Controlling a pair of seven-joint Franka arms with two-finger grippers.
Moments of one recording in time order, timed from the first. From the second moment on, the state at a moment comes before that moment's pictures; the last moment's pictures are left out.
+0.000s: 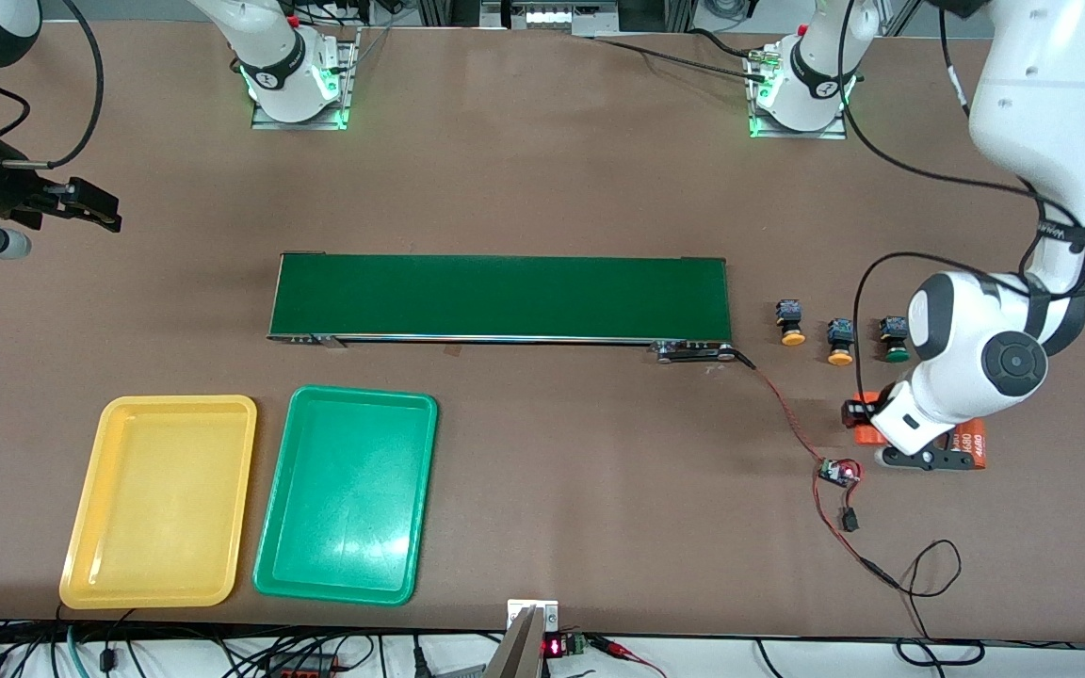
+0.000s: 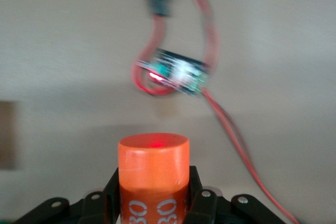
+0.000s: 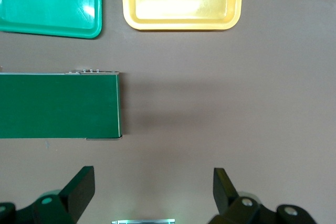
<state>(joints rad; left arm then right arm) 0.08 0.58 -0.13 -1.67 0.09 2.20 0.07 -0.02 -0.04 0.00 -1.78 -0.07 1.62 -0.02</state>
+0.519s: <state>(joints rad) 0.08 0.51 -0.35 -1.70 0.09 1.98 0.82 -0.02 -0.04 0.00 -1.78 -0.07 1.62 -0.02</state>
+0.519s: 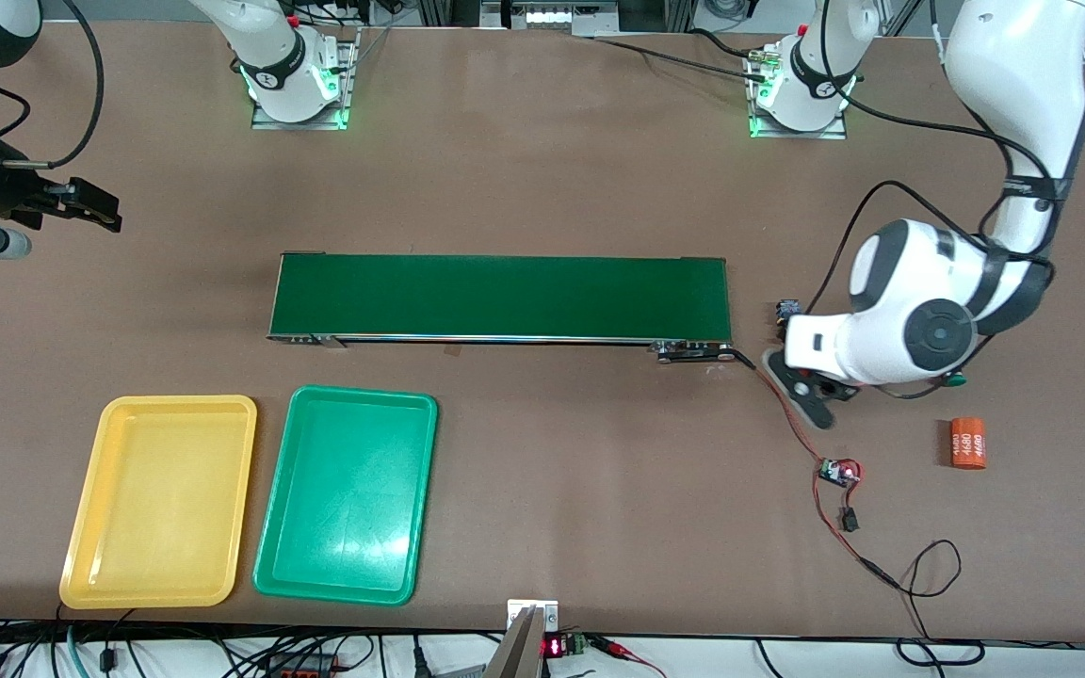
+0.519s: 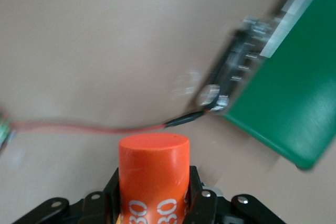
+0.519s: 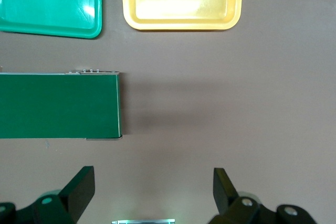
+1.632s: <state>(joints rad) 0.08 0.47 -0.59 -1.99 0.18 2.25 1.05 -0.02 -0.04 0.00 -1.78 -0.07 1.62 -0.02</state>
